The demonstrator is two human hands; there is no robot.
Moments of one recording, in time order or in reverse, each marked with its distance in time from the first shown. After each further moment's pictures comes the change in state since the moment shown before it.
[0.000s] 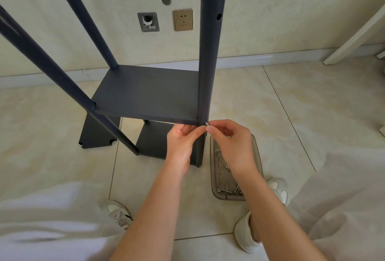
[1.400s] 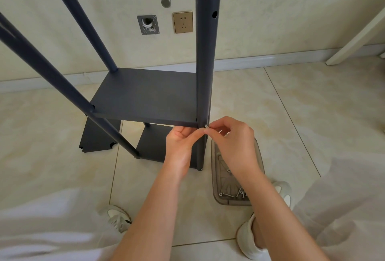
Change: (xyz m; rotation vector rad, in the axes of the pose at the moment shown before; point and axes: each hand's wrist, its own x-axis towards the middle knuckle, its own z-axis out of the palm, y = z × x) left_hand 0.007 0.002 -0.001 -0.034 -0.042 0.000; right_hand 0.008 -0.016 -0.002 -0.385 0.003 -0.085
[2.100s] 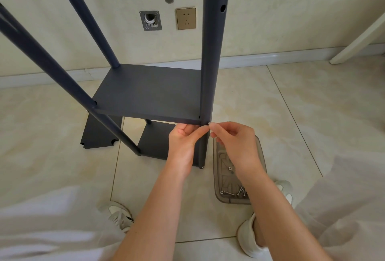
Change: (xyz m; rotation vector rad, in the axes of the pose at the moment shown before) left_hand -0.002 0.000 0.000 -0.038 -0.003 0.001; right_hand -0.001 0.004 0.006 0.323 -0.051 0.205
